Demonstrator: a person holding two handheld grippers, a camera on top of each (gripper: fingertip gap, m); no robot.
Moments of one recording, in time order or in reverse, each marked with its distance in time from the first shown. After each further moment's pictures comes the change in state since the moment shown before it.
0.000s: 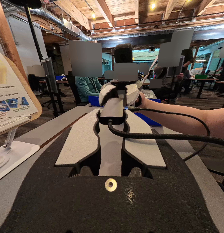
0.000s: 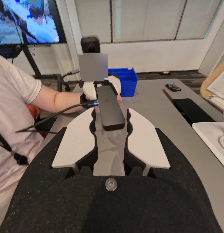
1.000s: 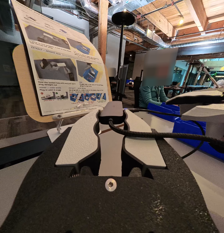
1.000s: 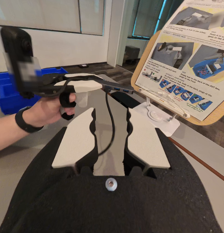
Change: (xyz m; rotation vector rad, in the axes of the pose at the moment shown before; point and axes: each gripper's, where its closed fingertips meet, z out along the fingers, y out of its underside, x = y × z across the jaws) left arm -0.096 -0.020 -0.057 0.049 -0.606 0.004; right arm 0.017 -0.026 0.026 -0.059 0.757 -0.047
